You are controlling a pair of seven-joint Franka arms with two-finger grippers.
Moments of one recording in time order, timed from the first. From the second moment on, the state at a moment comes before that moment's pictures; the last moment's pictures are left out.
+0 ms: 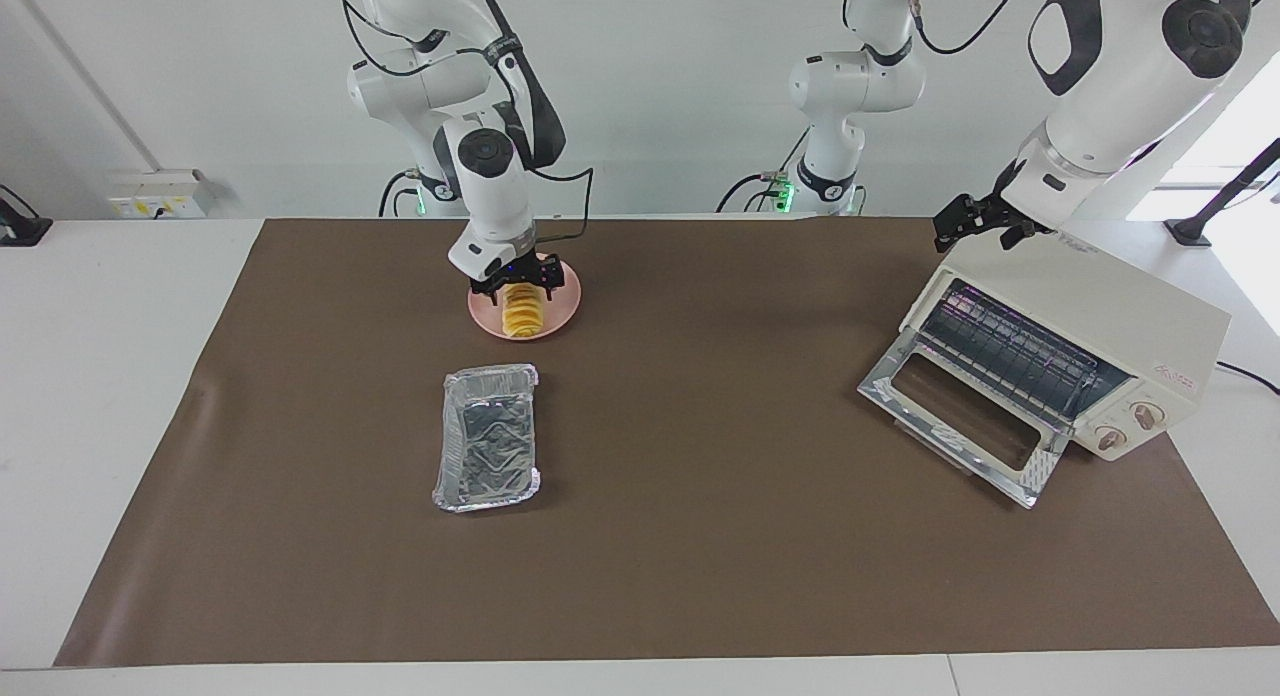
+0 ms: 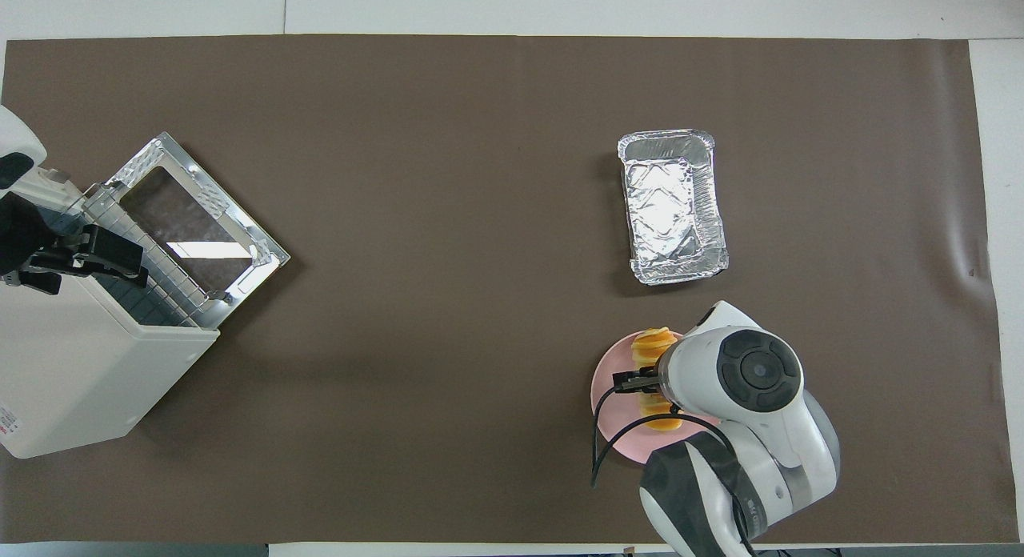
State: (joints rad) left arm -0.05 -0.01 0.00 -1.65 -0.03 1.43 -0.03; right arm 0.36 -0.11 0.08 -2.52 0.05 2.34 0.32
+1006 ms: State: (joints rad) left arm -0.05 -0.01 0.00 -1.65 -0.03 1.43 -0.03; right arm 0.36 -0.06 0.08 -2.41 0.05 2.27 0.32
